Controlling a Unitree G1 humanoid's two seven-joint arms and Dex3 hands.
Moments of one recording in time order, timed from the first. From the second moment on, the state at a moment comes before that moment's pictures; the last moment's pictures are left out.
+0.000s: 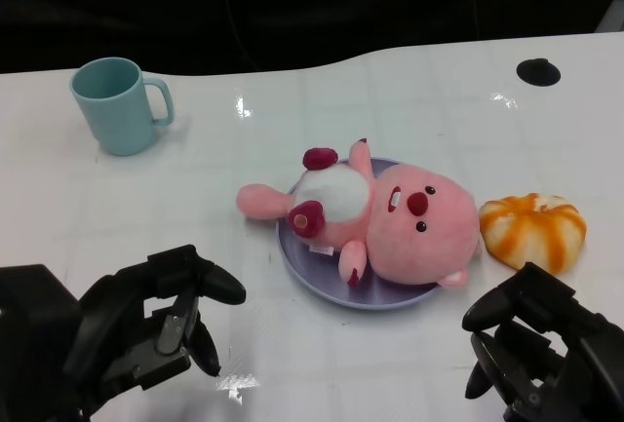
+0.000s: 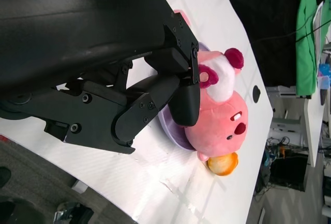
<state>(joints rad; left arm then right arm) 0.13 0.25 0.02 -0.29 -0.28 0.34 -0.37 0.43 -0.11 0.09 -0.60 0.12 0.19 0.18</state>
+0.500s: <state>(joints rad) 0.14 0.23 0.01 -0.23 -0.28 0.27 -0.42 0.45 -0.10 0.08 -0.54 0.12 0.10 0.18</state>
